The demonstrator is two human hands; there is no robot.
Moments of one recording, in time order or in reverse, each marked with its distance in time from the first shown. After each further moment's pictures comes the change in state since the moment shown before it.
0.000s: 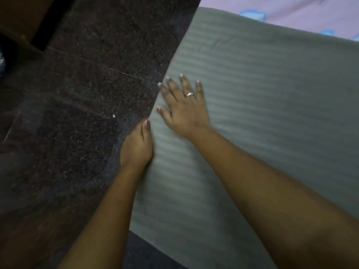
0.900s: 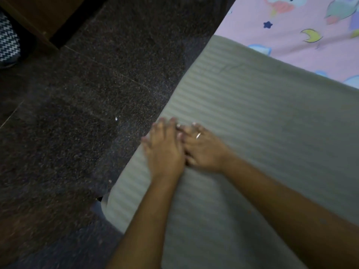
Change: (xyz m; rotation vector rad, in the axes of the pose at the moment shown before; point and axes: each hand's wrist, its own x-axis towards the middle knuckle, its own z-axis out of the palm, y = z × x) left_hand -0.031 0.052 0.031 0.159 0.174 0.085; right_hand -0.055 0.043 -0.009 -0.050 -0.105 -0.635
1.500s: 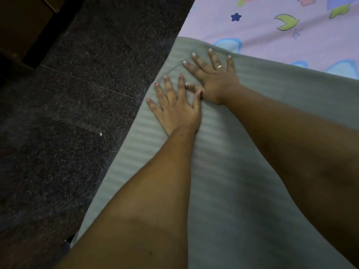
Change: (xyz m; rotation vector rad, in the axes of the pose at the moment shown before) left_hand 0.115 0.118 0.075 0.159 0.037 0.058; right_hand 0.032 0.200 -0.030 -0.022 -0.124 0.612
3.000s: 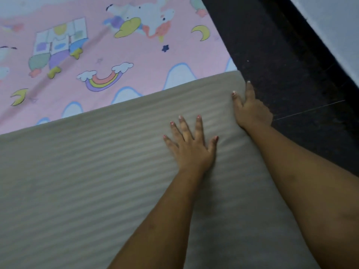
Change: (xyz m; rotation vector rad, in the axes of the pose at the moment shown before) left_hand -0.366 0.441 0.066 0.064 -0.403 0.791; right_hand -0.542 0.418 0.005 0.468 0.283 1.429
